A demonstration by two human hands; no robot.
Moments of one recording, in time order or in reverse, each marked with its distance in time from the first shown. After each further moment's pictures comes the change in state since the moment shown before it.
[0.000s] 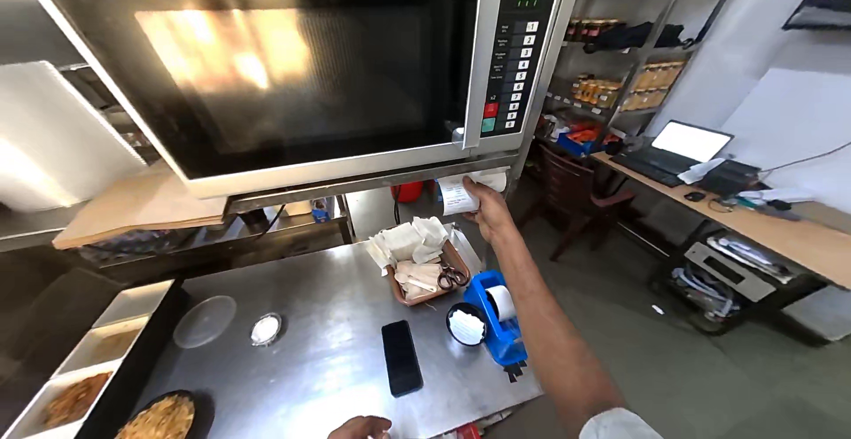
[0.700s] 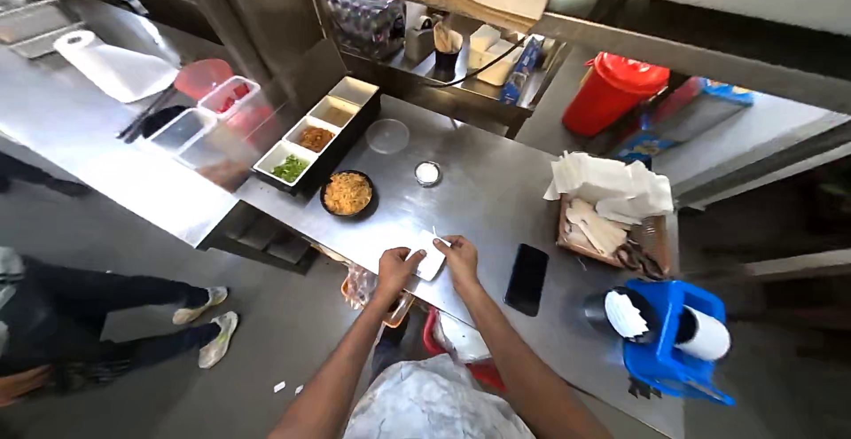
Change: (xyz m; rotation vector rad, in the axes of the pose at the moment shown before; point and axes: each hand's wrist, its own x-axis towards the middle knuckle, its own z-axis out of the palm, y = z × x) left_hand -0.036 -0.150 -0.049 -0.419 0.794 -0.645; right_hand -0.263 0.343 0.218 -0.415 -0.509 0.377
